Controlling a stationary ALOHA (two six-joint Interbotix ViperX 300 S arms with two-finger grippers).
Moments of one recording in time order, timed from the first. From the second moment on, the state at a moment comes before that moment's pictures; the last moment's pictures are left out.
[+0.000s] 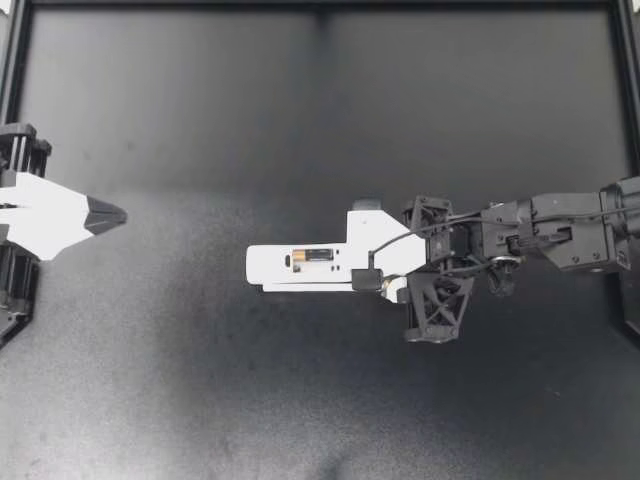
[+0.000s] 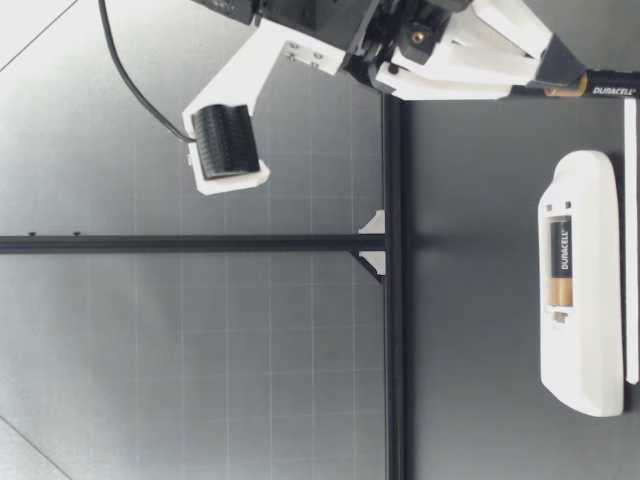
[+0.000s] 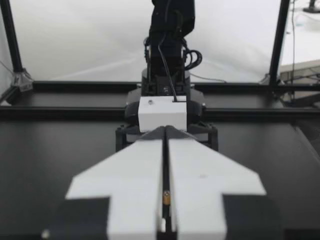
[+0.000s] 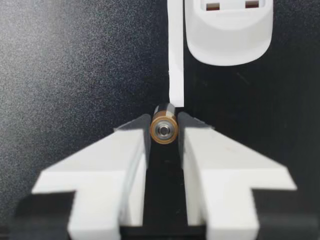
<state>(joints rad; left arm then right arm) 0.00 -0.93 1.21 0.00 -0.30 0.00 -0.03 0.07 0.65 0.00 0.47 0.01</state>
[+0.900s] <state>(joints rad) 0.06 -0.22 0.89 -0.02 0.17 -0.01 -0.10 0.01 0.91 -0.01 -0.45 0.02</state>
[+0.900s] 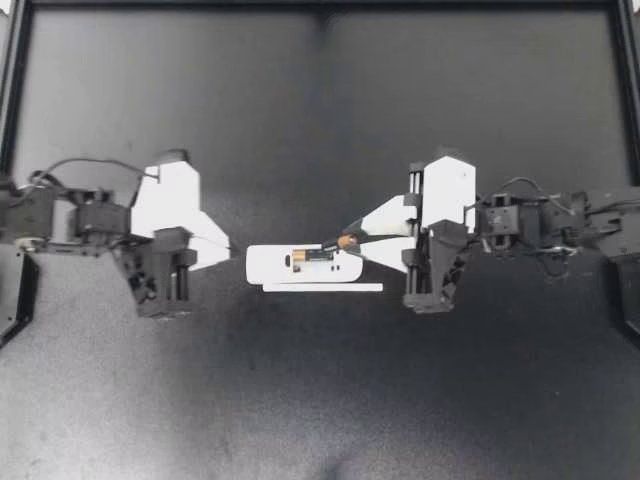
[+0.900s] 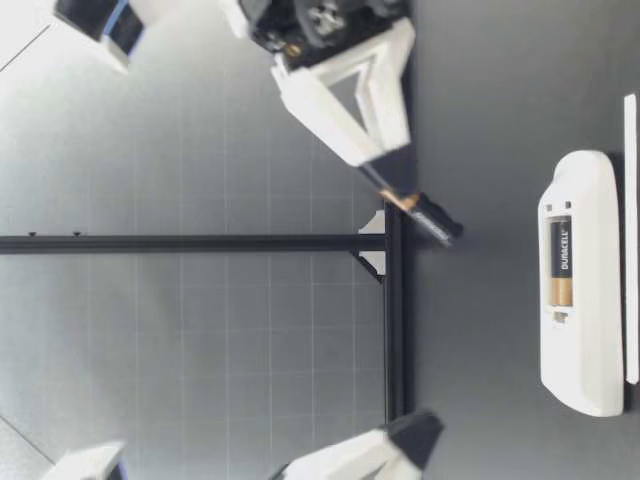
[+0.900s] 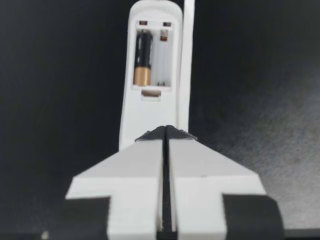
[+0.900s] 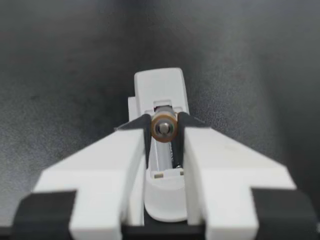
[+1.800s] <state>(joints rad) 0.08 0.04 0.81 -0.02 0.13 0.00 -0.10 0.19 0.84 -0.01 -0.49 0.02</state>
